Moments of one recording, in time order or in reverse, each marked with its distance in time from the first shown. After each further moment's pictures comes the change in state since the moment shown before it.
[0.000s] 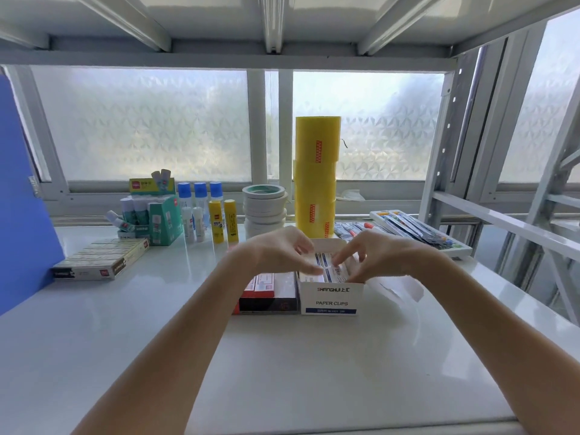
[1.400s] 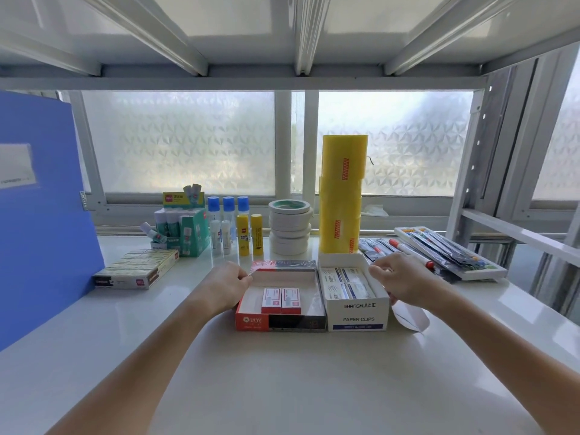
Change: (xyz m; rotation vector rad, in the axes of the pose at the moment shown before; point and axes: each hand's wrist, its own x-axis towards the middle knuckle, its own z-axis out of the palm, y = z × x) left_hand -0.040 -0.106 -0.011 -0.080 0.403 -0.476; right_hand 0.011 0.000 0.024 0.167 0.261 0.182
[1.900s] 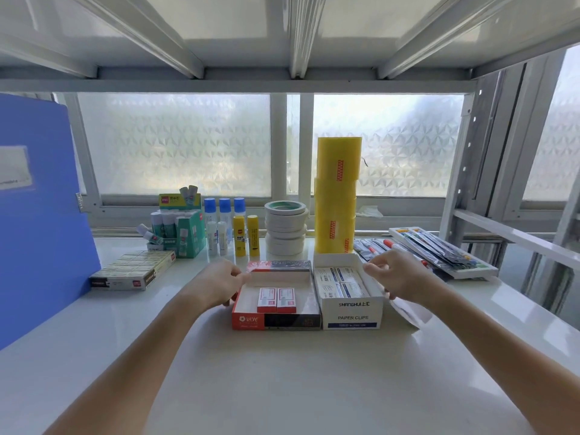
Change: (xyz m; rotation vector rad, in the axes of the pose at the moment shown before) left_hand -0.005 0.006 -0.008 0.044 -0.023 0.020; right_hand 0.006 0.009 -0.001 -0.045 0.060 -0.015
